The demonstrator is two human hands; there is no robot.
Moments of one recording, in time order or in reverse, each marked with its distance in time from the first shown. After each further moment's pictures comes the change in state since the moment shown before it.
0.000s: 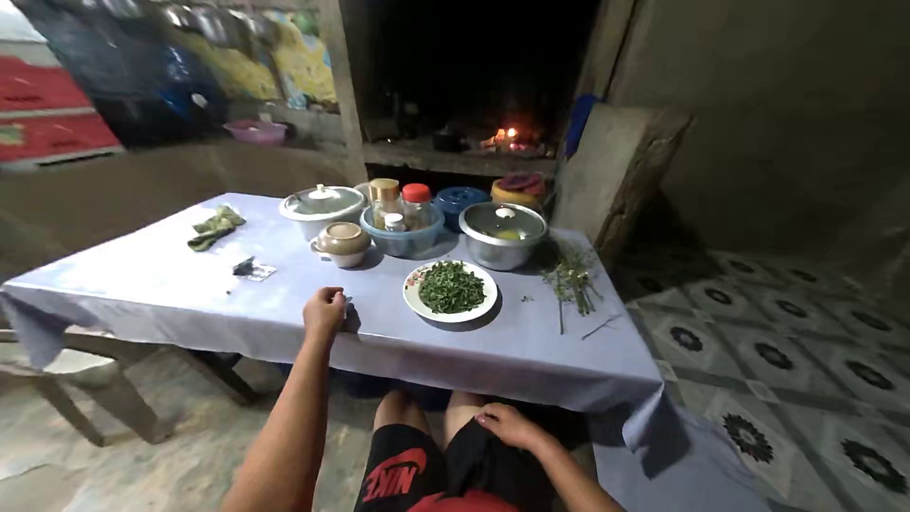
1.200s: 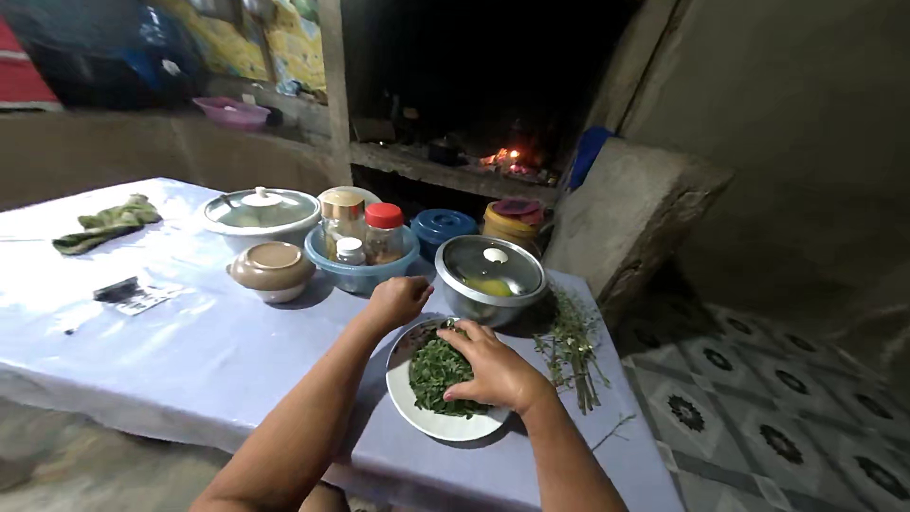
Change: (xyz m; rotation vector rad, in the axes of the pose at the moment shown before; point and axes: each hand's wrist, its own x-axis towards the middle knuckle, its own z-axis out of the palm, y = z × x) left_hand 0.076 0.184 0.168 0.262 -0.369 0.606; right_hand 0.092 -0.157 -0.237 -0.598 0.130 -0.247
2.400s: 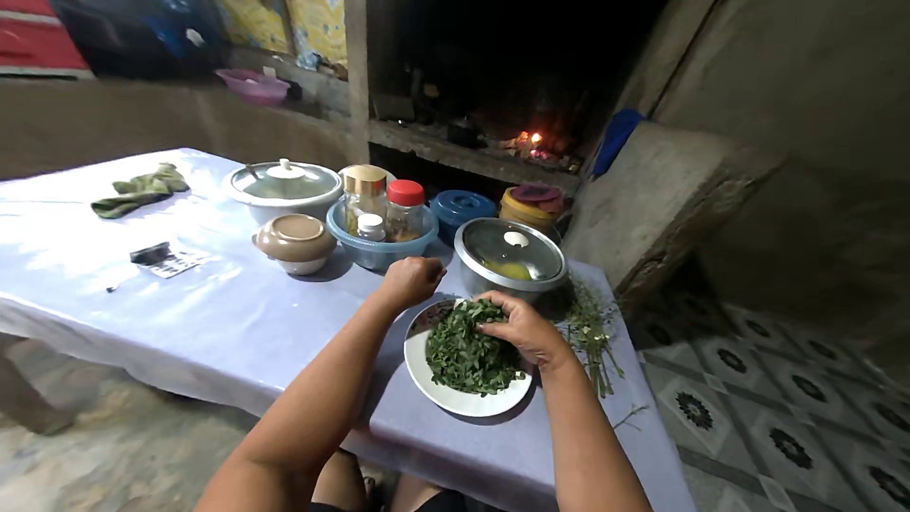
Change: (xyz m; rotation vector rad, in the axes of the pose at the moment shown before) left_hand -0.009 -0.013 0.006 0.040 0.117 0.080; right_hand 0.013 0.033 -0.001 0.919 0.176 -0.133
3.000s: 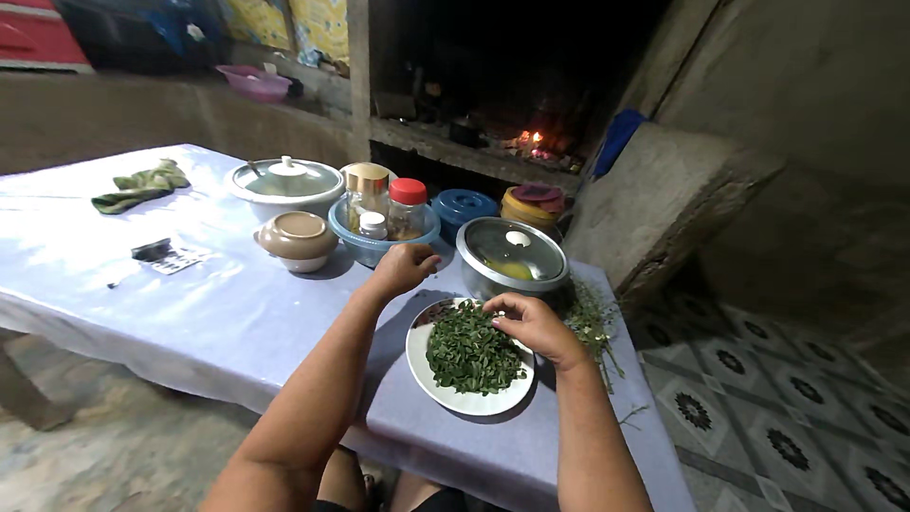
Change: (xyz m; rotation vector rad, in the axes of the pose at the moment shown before) left_hand 0.008 -0.017 -0.020 -0.342 0.013 -0.073; right_hand -0.002 -0.001 -0.019 -0.400 0.043 0.052
